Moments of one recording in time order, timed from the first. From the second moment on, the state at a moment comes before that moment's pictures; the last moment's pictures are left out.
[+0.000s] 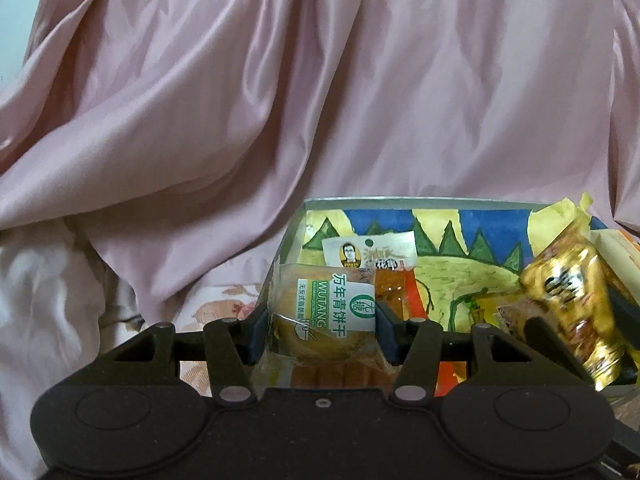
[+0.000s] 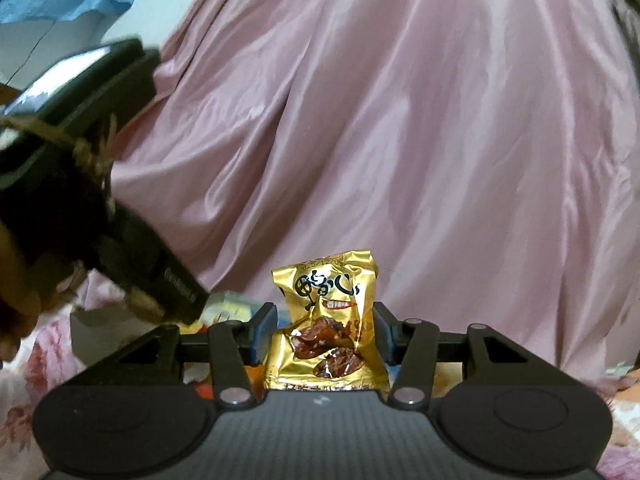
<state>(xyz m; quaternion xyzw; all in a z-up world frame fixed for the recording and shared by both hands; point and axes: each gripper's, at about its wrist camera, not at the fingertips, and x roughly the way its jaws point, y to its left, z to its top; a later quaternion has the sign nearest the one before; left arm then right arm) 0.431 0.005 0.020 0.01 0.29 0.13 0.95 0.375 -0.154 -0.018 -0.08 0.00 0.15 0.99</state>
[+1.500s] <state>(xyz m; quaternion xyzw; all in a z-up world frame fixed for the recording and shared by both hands) 0.425 -0.001 0.010 -0.03 0.26 0.16 0.95 0.389 -0.154 -0.030 -0.05 0.03 0.15 0.99</state>
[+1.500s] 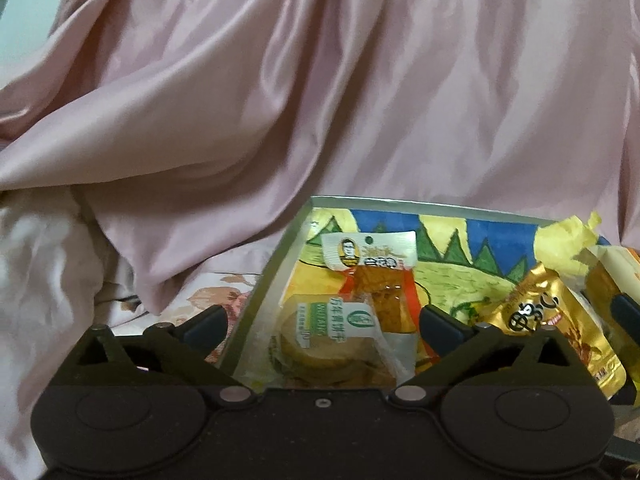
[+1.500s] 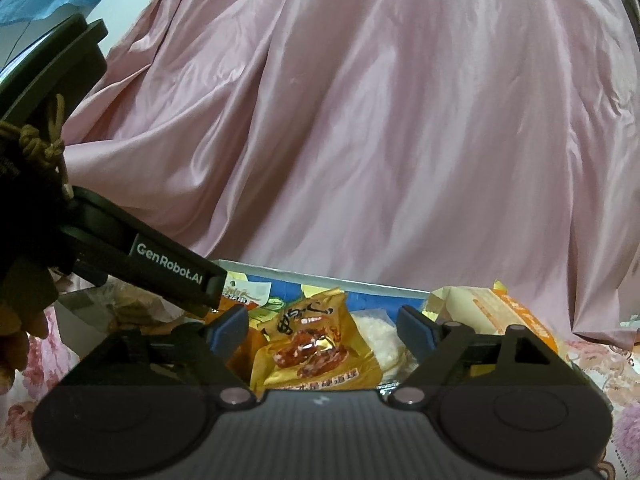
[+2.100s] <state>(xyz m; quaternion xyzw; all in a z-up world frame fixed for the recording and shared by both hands) 0.406 0.003 0.034 -0.07 0.26 0.17 0.95 0.369 -0.163 -0.002 -0.05 -0.02 0.10 0.99</state>
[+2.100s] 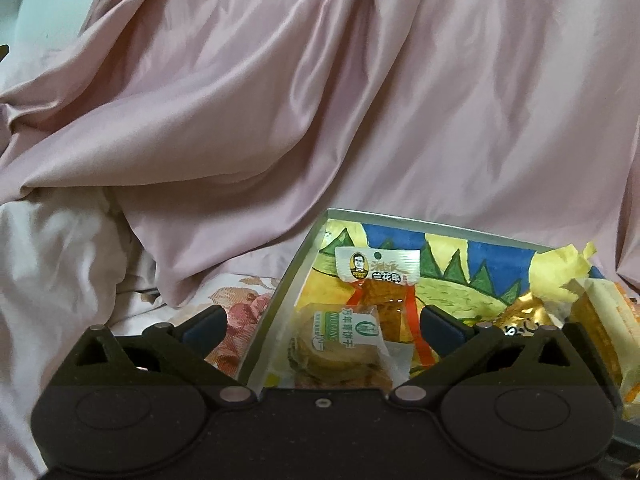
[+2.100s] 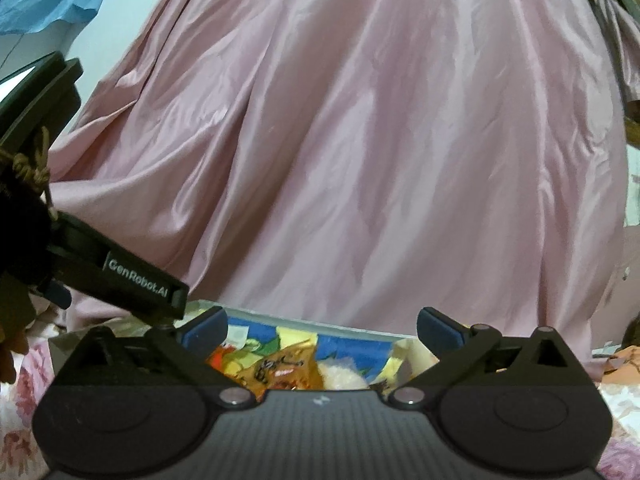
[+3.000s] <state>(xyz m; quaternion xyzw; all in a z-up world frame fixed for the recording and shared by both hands) 0.319 -0.013 0.079 -0.14 0.22 0.16 0.95 0.308 -0.210 0.050 0.00 -0.03 0.05 1.00</state>
